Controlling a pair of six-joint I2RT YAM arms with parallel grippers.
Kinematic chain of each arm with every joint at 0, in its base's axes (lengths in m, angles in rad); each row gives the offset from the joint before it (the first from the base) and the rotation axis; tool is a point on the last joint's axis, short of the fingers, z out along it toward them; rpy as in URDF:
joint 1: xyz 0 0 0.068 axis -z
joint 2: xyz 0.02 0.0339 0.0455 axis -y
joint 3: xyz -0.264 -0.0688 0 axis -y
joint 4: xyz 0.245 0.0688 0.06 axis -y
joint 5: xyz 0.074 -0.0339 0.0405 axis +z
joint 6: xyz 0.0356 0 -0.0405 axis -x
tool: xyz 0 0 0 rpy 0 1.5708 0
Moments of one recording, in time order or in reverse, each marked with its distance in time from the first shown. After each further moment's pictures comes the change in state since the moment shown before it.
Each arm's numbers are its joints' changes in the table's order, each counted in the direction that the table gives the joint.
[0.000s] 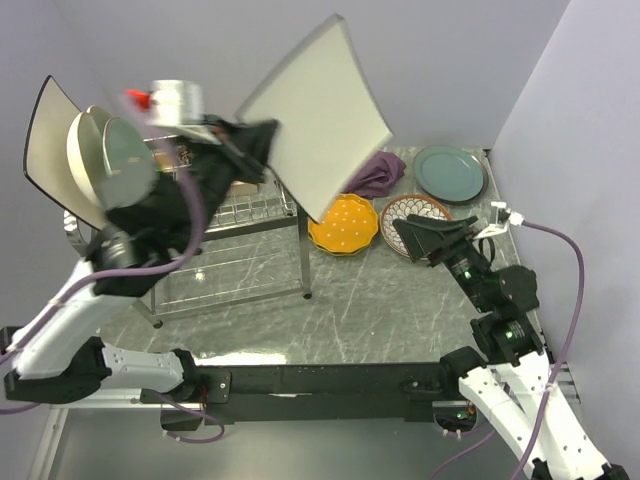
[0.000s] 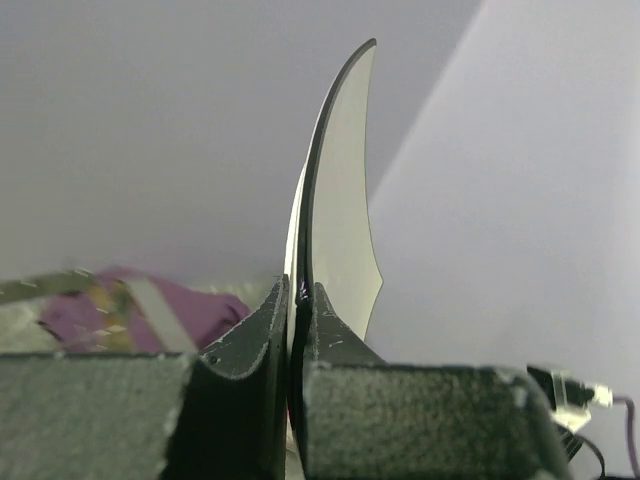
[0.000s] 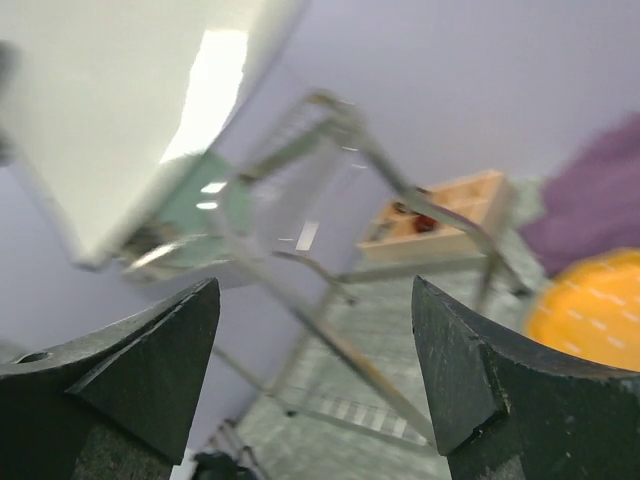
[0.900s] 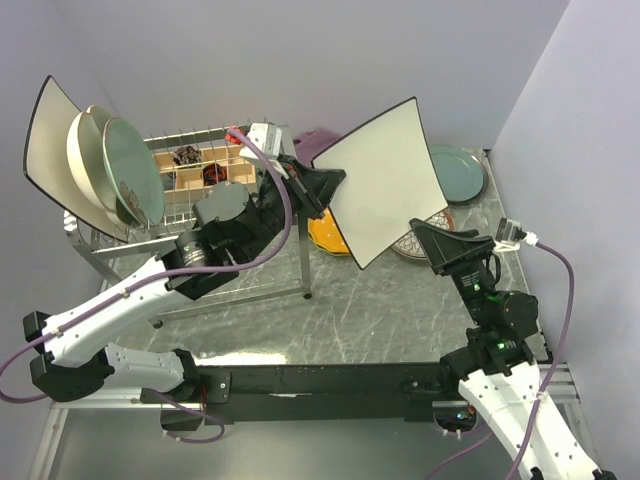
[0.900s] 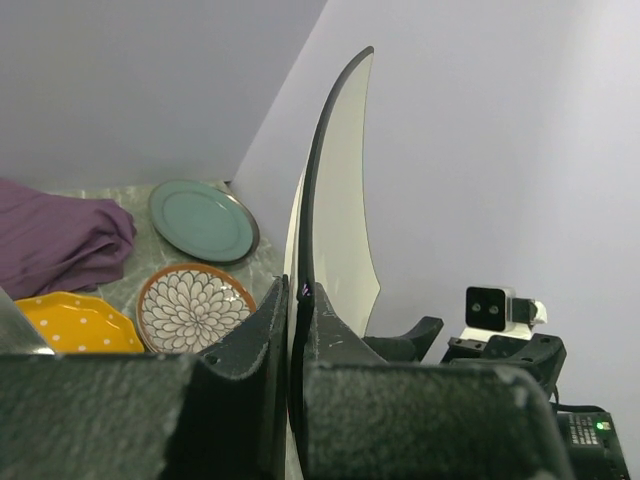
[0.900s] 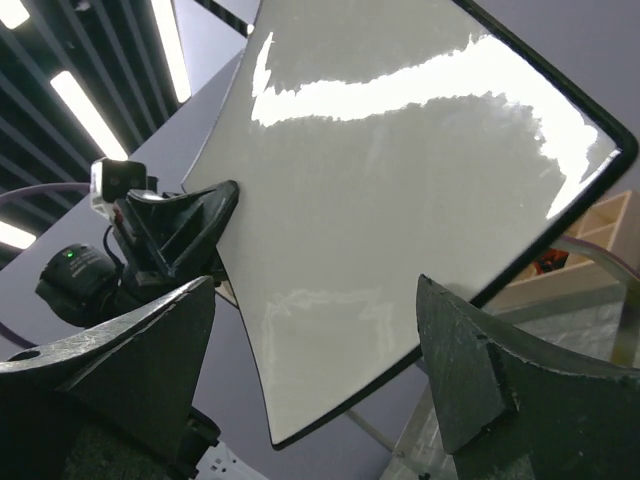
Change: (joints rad) left arm 0.001 -0.038 -0.373 0.230 -0.267 0.282; right arm 0.000 0.132 -0.190 0.324 -0.043 -0.380
